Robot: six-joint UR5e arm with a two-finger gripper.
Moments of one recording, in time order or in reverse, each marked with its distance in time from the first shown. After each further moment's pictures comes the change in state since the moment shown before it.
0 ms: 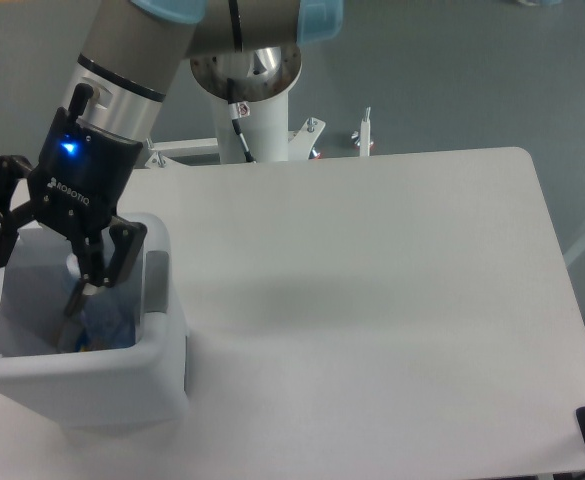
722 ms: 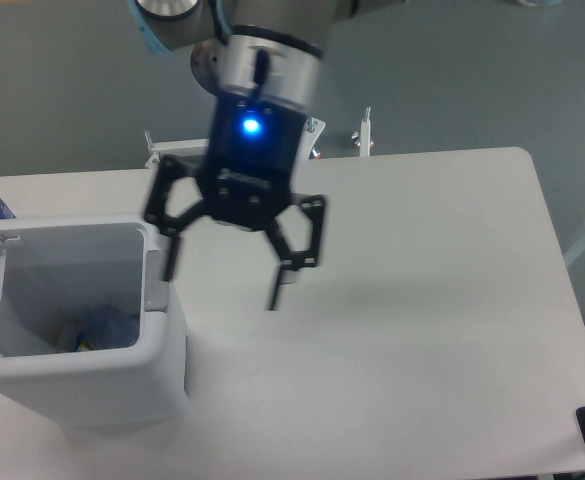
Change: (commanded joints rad) arm 0.255 -0.015 0.091 -0.009 0.198 0.014
